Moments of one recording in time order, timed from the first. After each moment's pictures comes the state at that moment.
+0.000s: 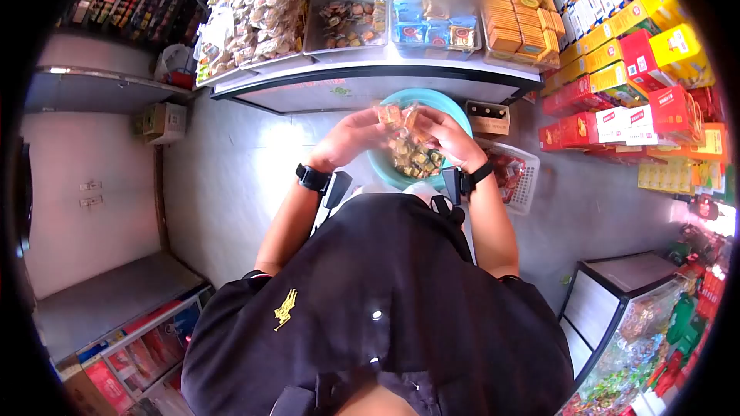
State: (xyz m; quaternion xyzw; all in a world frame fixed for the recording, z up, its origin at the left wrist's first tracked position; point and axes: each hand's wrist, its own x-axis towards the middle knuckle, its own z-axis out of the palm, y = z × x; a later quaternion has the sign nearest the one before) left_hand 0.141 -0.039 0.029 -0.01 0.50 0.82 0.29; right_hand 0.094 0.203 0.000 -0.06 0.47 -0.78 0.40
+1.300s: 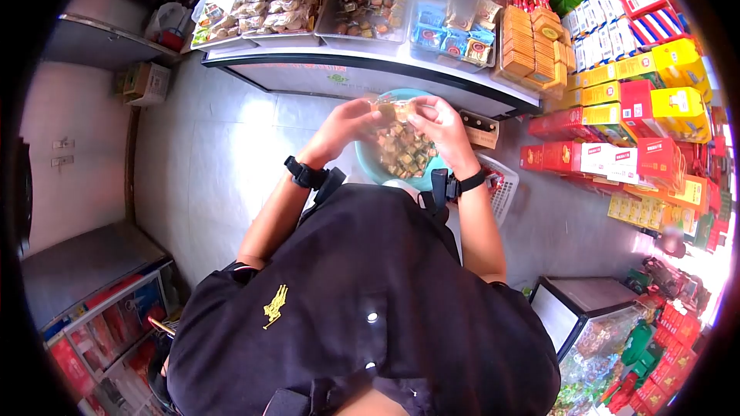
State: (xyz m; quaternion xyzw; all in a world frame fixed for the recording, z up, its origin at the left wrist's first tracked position) left_hand 0.147 -0.085 0.020 -0.08 0.58 0.79 0.17; right_hand 0.079 0.144 0.000 -0.10 0.57 -0.76 0.30
